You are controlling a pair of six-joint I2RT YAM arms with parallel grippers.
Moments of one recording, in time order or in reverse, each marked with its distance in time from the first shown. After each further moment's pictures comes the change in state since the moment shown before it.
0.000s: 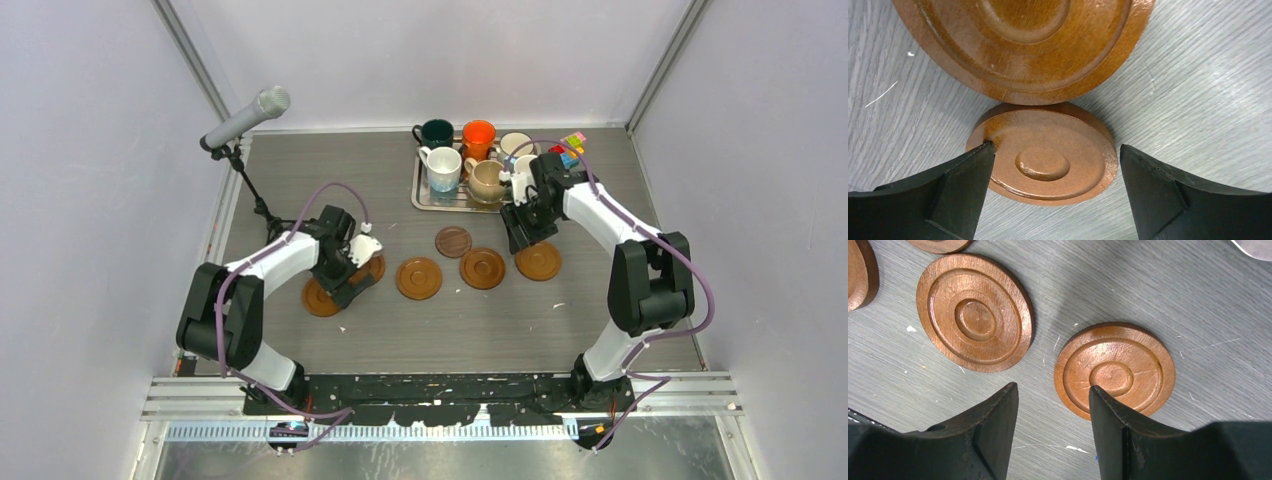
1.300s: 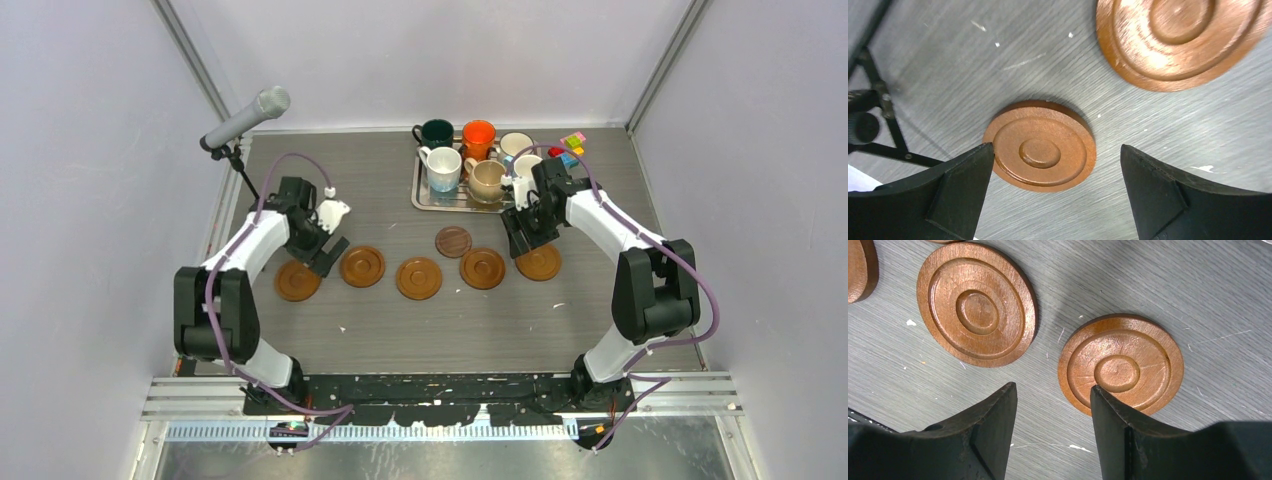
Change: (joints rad) left arm 0.239 0.021 0.145 -0.021 0.002 0.057; right arm 0.000 -0.056 -0.074 0.036 -0.004 0.004
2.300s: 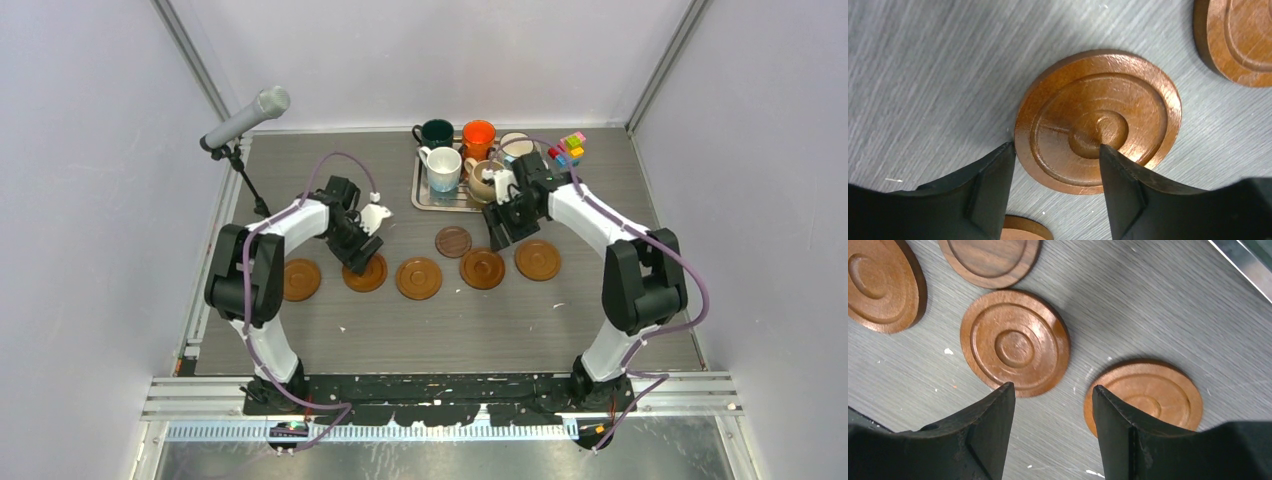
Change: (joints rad) left arm -0.191 0.256 0.150 0.050 0.188 -0.051; right arm 0.067 0.056 0.080 0.026 -0.039 0.054
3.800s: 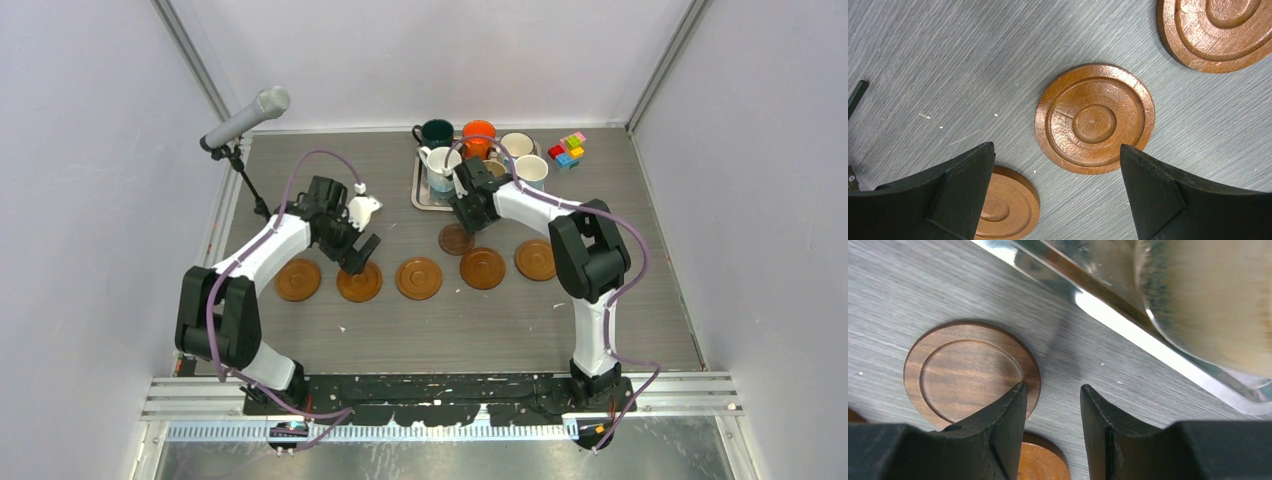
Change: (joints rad) left arm 0.000 -0.287 -0.127 0.031 -0.043 -0.098; right arm 0.223 0.341 0.207 0.218 0.406 0.164
